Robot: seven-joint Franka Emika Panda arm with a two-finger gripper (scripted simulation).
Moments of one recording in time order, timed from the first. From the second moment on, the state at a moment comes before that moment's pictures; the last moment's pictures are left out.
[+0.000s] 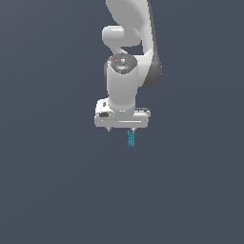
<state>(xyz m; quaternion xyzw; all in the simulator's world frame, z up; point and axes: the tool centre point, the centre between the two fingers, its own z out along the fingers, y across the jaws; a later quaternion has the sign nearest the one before) 0.004 -0.003 0.178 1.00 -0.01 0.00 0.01</state>
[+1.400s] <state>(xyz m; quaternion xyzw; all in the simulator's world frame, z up) -0.024 0.014 0.119 1.00 -0.03 0.00 0.00</state>
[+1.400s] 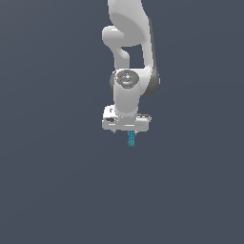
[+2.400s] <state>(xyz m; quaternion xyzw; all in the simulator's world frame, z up) -0.055 0.050 0.066 1.00 -0.01 0.00 0.00</state>
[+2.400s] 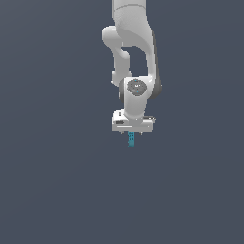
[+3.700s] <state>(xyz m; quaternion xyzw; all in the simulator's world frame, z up) -0.057 0.050 0.023 1.00 -0.01 0.00 0.00</state>
